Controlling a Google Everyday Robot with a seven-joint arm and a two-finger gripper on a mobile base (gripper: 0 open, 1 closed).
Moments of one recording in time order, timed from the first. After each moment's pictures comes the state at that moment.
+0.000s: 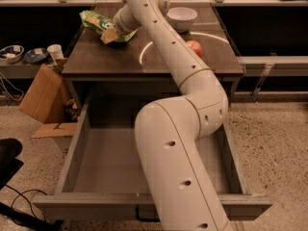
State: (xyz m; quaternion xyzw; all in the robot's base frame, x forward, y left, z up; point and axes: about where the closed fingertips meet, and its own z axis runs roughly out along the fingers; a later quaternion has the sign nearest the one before) arm 0.924 0.141 0.847 -0.45 0.77 0.11 0.44
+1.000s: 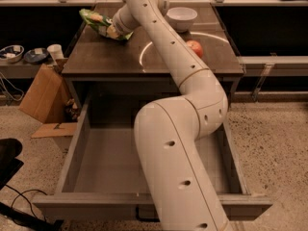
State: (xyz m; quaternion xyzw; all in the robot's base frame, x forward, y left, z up) arm 0.924 0.141 0.847 -0.45 0.77 0.11 0.44
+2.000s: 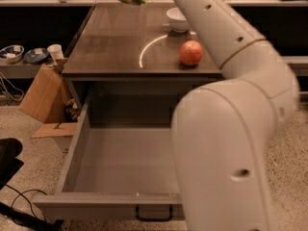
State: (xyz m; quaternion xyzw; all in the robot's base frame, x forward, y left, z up) arm 0.881 0.059 1.005 -0.43 0.75 0.01 0.51
